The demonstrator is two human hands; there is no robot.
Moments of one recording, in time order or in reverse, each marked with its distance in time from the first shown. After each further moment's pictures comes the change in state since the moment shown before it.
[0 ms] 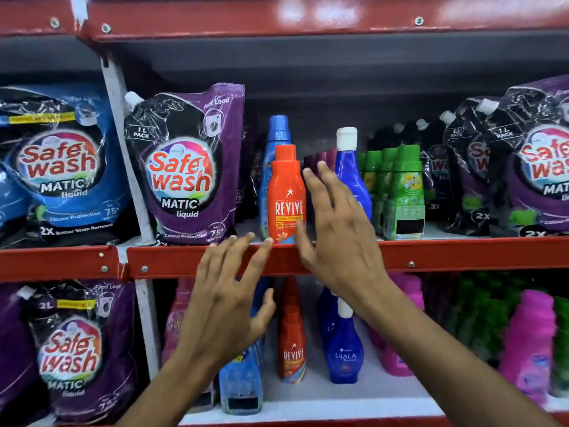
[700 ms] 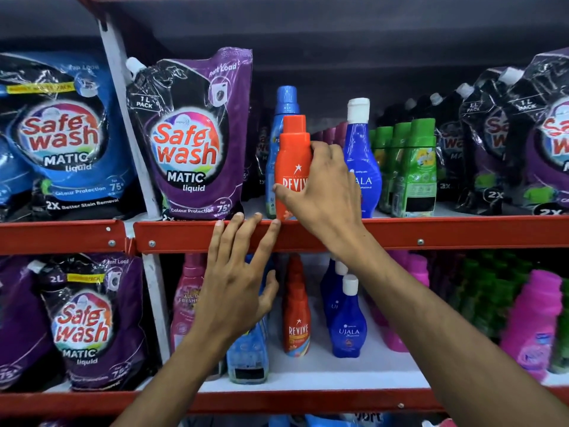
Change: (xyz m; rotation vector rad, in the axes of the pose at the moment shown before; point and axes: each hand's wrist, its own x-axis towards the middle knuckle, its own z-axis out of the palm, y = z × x) left_hand -0.012 -0.007 0.029 0.069 0.041 0.043; right_hand 0.035 -0.017 0.022 0.104 -0.029 0.288
